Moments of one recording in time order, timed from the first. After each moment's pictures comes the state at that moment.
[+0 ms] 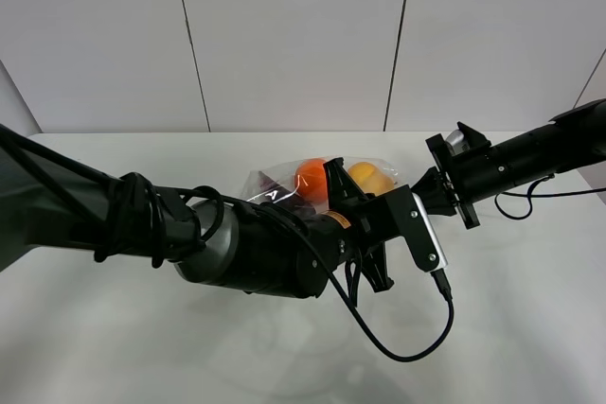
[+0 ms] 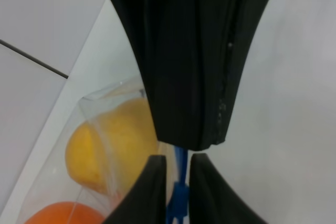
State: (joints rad) left arm -0.97 2.11 -1.14 -0.75 -0.55 1.34; right arm -0.11 2.01 -1.14 1.11 1.21 -0.72
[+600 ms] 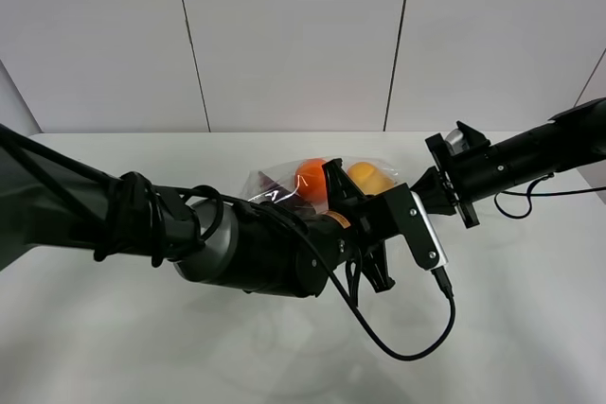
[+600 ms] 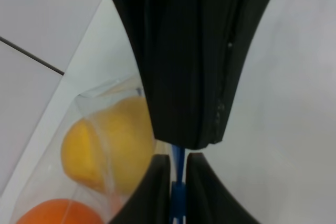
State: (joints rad) left arm -0.96 2.11 -1.14 -0.75 -0.54 1.32; right arm -0.11 2.01 -1.15 1.10 1.21 -0.72
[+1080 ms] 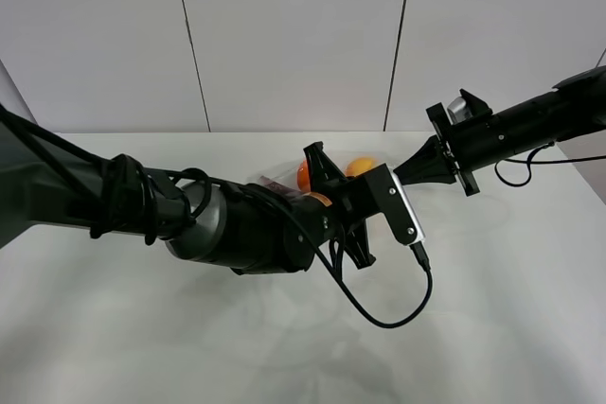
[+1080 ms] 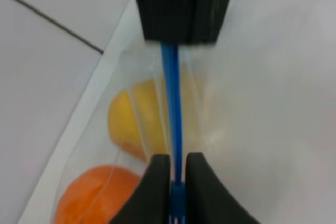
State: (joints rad) left arm -0.89 2.11 -1.15 -0.79 -0.56 1.39; right arm -0.11 2.01 -1.29 1.08 1.21 -0.67
